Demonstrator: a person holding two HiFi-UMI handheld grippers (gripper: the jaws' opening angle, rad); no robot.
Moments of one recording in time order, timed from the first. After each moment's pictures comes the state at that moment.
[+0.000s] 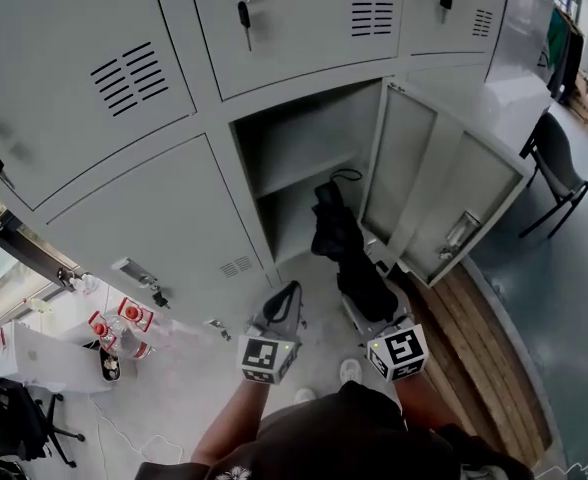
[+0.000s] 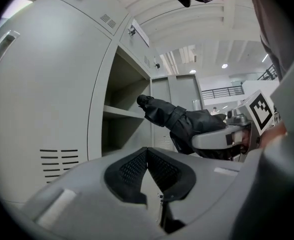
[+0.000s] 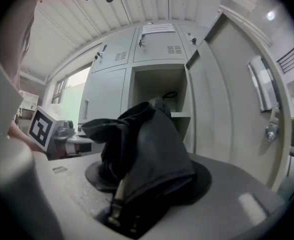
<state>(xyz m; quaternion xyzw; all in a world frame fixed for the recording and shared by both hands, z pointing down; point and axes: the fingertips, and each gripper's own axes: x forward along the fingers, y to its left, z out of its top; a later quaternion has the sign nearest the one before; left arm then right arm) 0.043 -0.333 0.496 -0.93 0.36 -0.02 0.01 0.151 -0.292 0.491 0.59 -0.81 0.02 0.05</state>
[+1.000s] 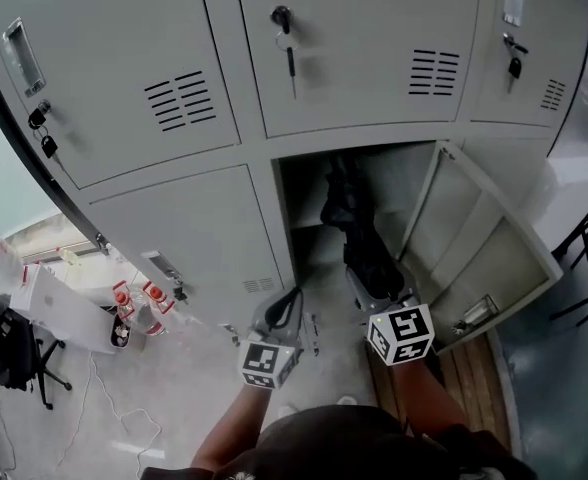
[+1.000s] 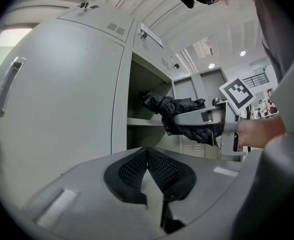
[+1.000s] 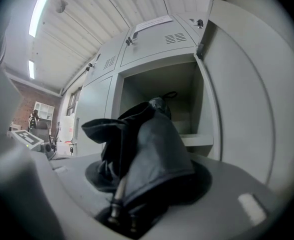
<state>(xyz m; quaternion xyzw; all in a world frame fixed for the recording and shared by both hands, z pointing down) 0.024 -0.382 0.465 -0.87 0.50 0.00 0.03 0.150 -0.414 0.410 0.50 -0.86 0.00 0.01</state>
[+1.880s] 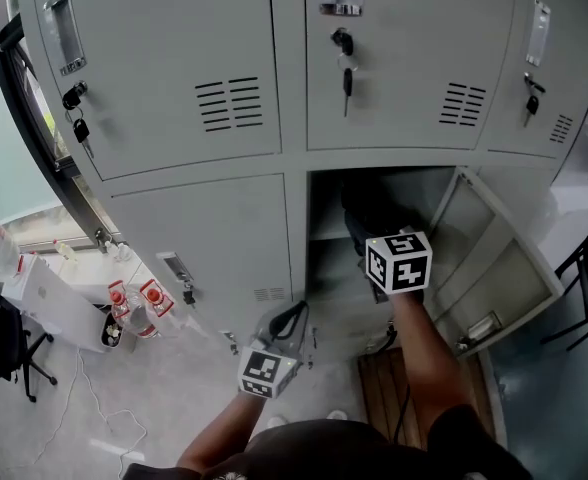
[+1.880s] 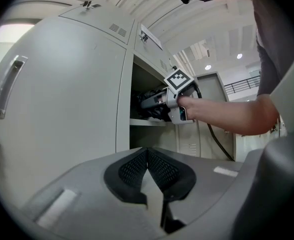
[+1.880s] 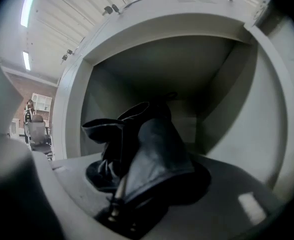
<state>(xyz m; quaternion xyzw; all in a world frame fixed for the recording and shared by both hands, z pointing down) 0.011 -0.375 0.462 -0.88 0.47 0.00 0.03 0.114 -0.525 0.339 0.51 -0.86 0.01 0.08</state>
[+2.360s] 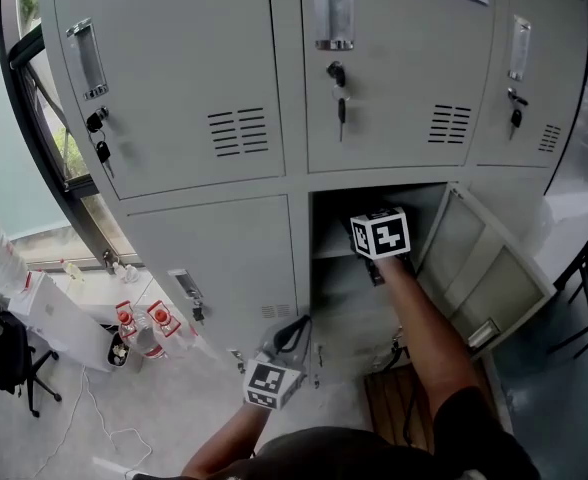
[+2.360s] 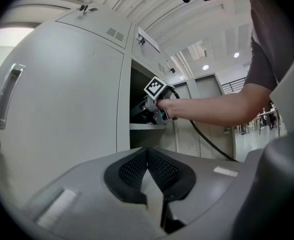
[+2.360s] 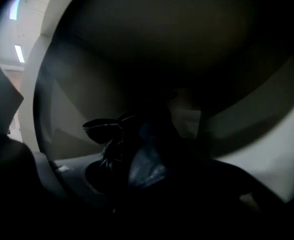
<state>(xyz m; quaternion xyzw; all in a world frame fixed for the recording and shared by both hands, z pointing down) 0.009 -0.368 0.453 -0.88 0.47 0.00 0.05 0.102 -0.589 0.343 0.51 -0.85 0.04 0.15</state>
